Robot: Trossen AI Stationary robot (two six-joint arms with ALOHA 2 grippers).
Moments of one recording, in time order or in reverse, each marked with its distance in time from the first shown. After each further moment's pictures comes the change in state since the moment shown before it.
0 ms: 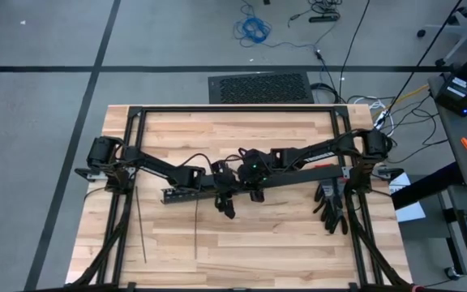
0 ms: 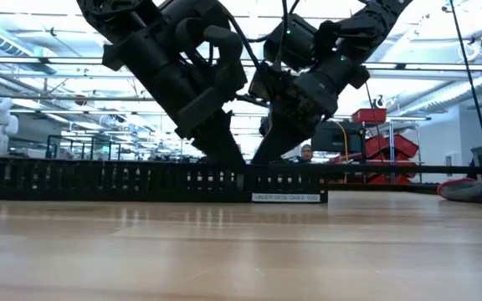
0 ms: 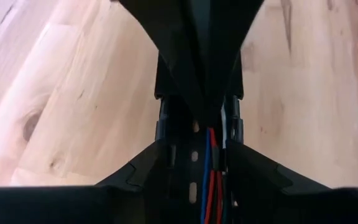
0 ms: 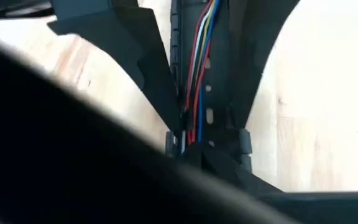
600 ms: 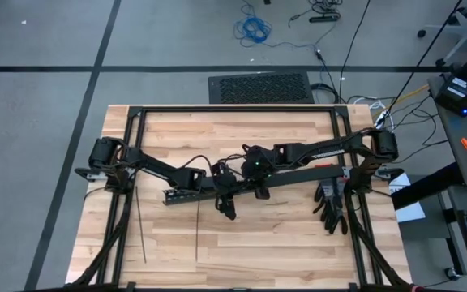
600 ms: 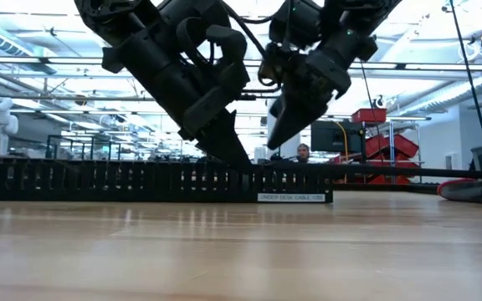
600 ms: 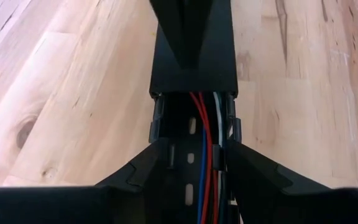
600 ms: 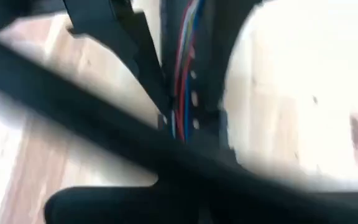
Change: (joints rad) left arm -0.006 0.037 -0.003 0.040 -0.016 -0.023; right arm 0.006 -0.101 0.061 -0.240 0.069 -0.030
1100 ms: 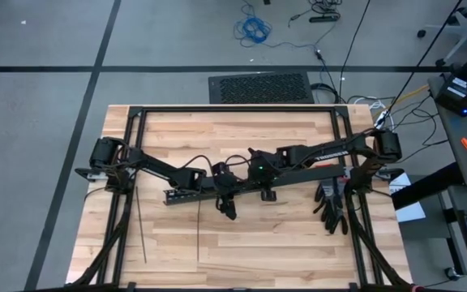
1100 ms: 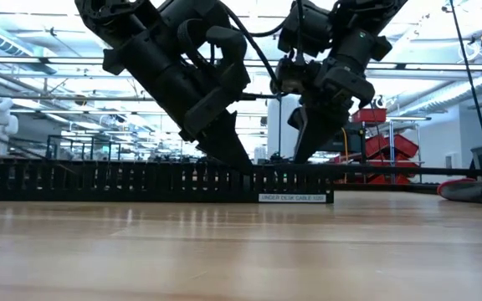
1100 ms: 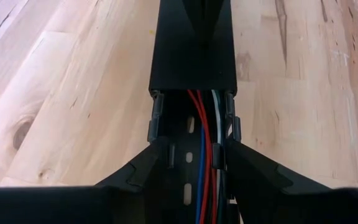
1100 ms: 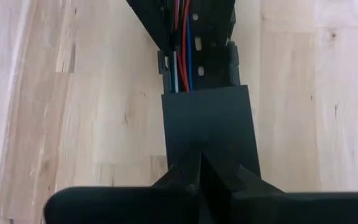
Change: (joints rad) left arm 0.001 0.003 -0.002 0.009 0.005 0.001; right arm 0.014 -0.017 -0.048 -0.101 0.048 0.049
